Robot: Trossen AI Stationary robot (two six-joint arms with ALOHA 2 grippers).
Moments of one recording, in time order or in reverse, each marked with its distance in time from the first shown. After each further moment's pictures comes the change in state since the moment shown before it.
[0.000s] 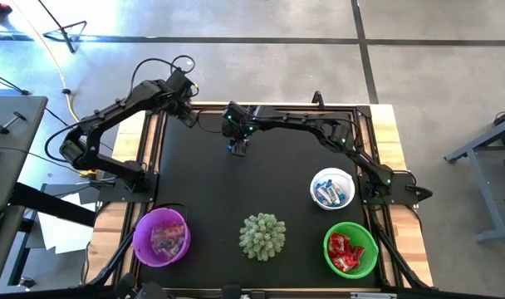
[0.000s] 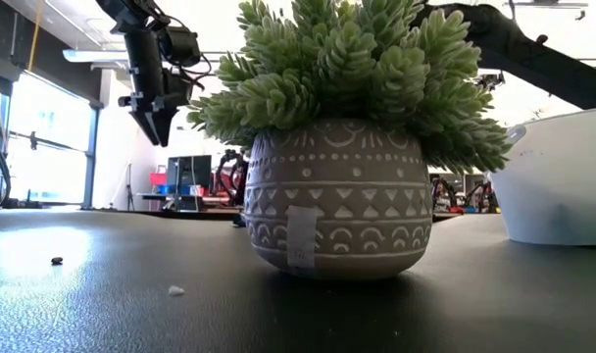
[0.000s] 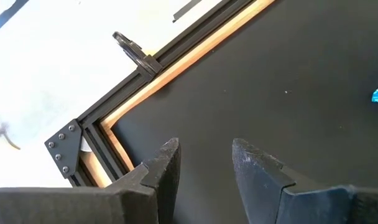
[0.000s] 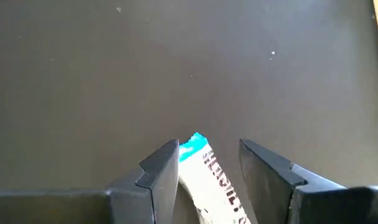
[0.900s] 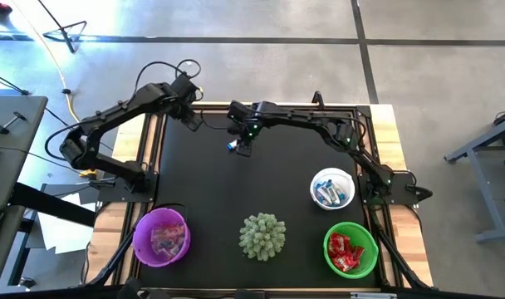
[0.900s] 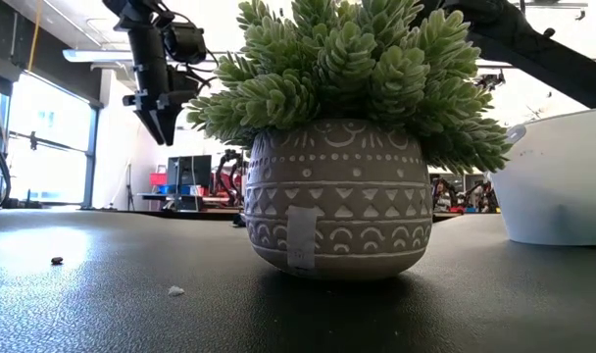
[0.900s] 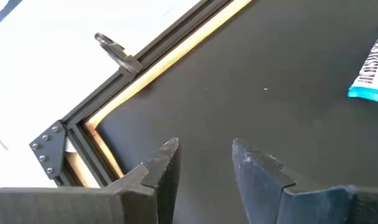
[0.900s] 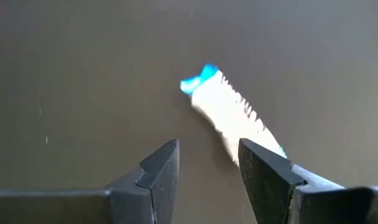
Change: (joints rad) left arm -0.074 0.002 0.000 -0.011 -0.007 -0.058; right arm 0.002 -0.059 0.001 -0.234 0.017 0.196
